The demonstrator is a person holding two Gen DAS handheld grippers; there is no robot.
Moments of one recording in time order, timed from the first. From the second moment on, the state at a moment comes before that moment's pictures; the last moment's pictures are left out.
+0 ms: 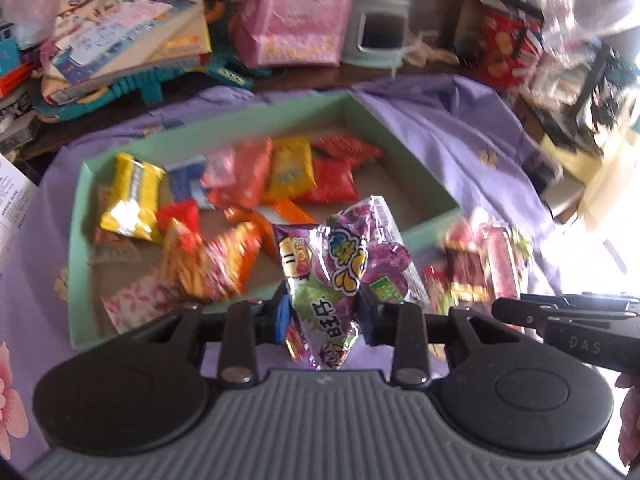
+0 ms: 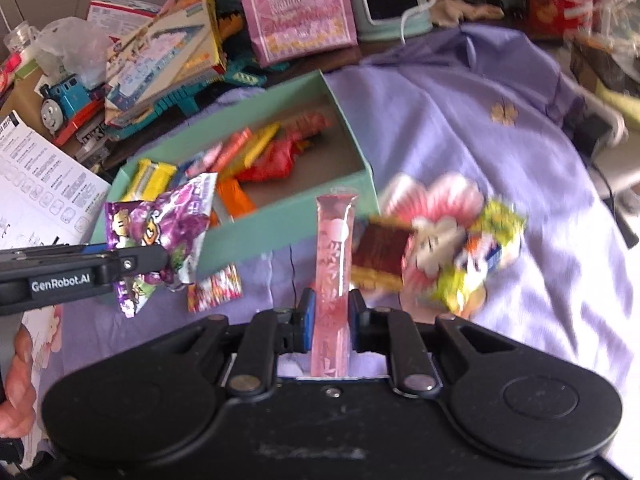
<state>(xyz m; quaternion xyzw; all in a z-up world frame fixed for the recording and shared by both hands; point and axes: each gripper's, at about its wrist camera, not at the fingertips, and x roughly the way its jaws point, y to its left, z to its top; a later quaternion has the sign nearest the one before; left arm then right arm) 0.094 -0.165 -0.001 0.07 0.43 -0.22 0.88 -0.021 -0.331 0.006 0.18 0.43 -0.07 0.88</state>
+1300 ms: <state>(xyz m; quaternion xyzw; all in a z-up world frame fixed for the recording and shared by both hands) 0.205 -0.218 -0.011 0.06 0.42 -0.20 0.88 0.167 -0.356 0.041 0.13 0.39 -0.03 0.91</state>
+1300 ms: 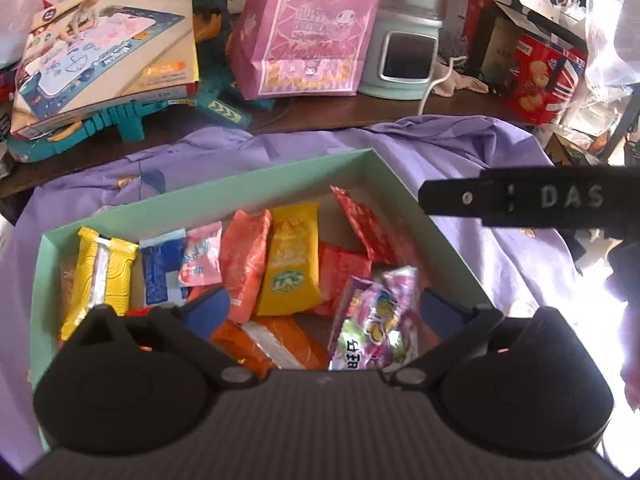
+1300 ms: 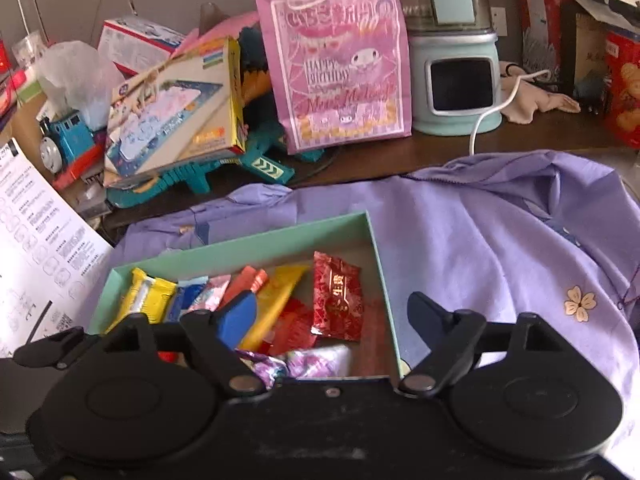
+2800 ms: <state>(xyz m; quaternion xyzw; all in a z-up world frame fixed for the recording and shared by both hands) 0.103 -0.170 -0.064 0.06 0.50 -0.16 0.85 -0.008 -0.379 -0.005 0.20 0.42 -0.12 0.88</state>
